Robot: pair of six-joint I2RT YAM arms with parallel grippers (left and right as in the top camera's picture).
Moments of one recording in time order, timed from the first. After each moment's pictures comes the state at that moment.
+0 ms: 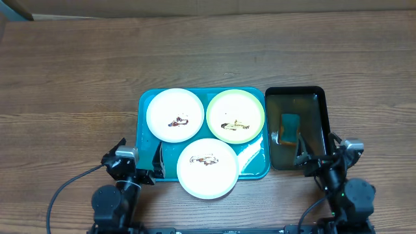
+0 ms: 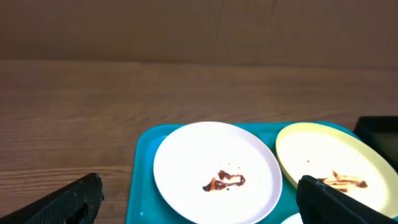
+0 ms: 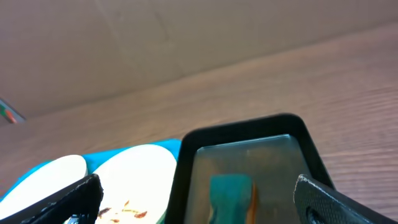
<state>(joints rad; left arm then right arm) -0.01 0.08 0.19 -0.32 0.13 -0.09 0.07 0.11 0.15 -0.22 -0.09 0.31</state>
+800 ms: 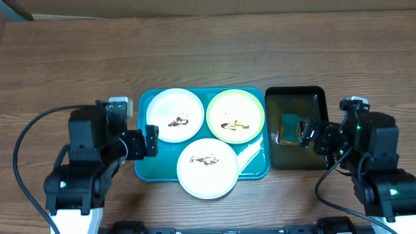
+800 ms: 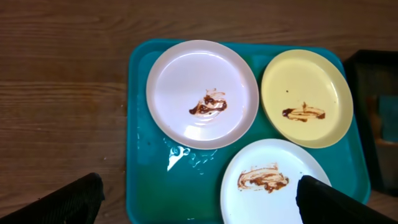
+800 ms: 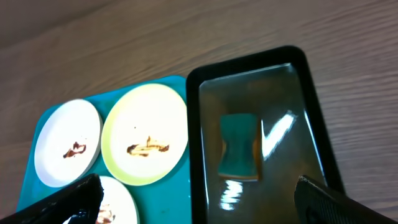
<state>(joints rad) -0.01 0.92 1.05 -1.01 0.17 -0.11 0.07 0.82 0.91 -0.85 -0.16 0.33</state>
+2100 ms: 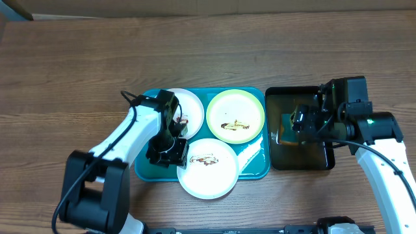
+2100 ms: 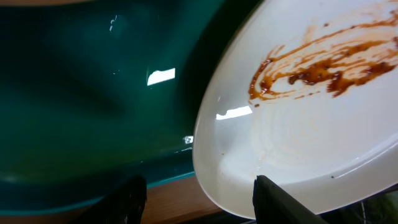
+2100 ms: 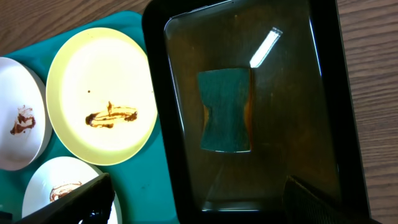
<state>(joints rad) -0.27 1.74 1.06 -1.18 0.24 -0.08 0.07 1.25 1.07 -0.97 -0.17 0.33</state>
